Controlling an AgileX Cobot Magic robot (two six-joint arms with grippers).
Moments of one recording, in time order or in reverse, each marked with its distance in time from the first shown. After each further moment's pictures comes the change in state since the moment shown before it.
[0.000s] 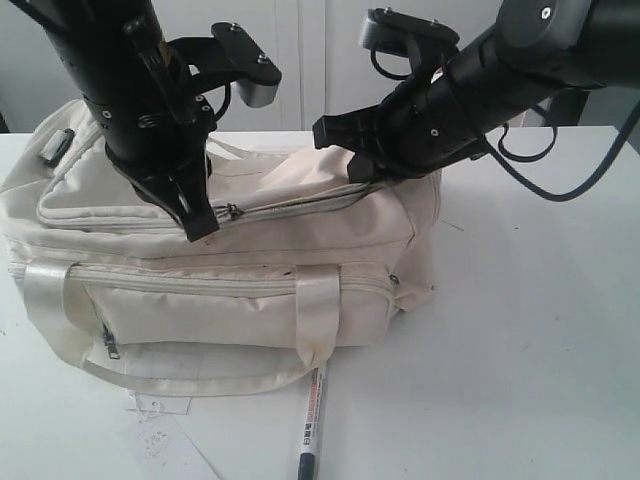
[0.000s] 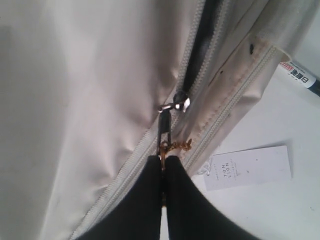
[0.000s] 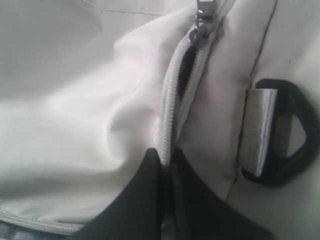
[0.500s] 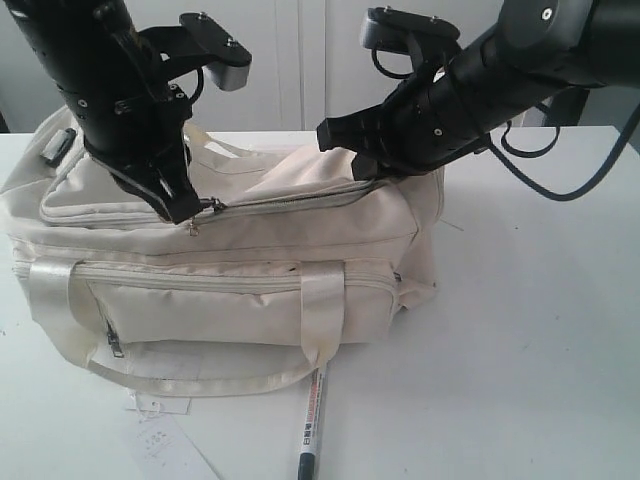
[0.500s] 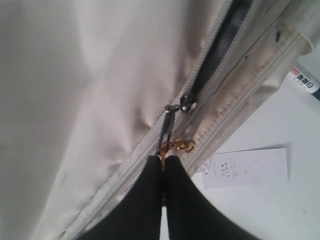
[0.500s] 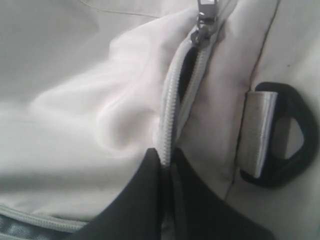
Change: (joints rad) left arm 0.073 -0.009 0.010 -0.050 0.002 -0.002; right arm -0.002 0.000 0.000 -0.027 -0.013 -0.026
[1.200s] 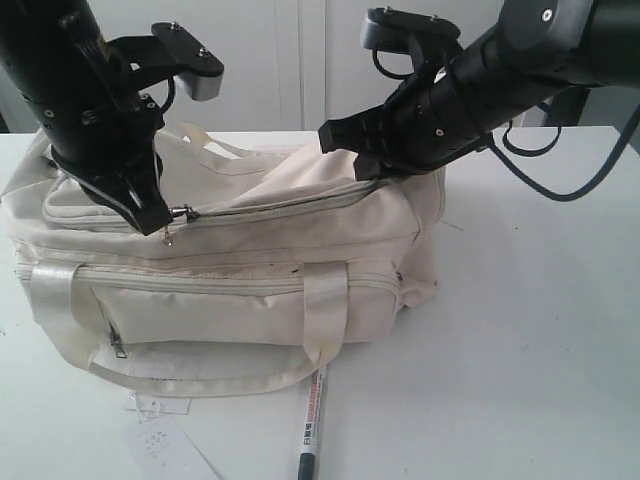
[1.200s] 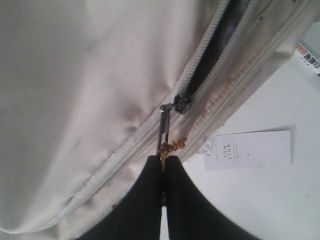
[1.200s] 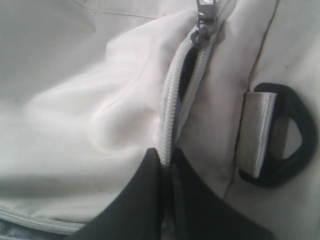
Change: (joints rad) left arm 0.030 -0.054 0.069 0.006 0.000 0.002; right arm -0.002 0.000 0.000 -0.016 -0.002 -0.004
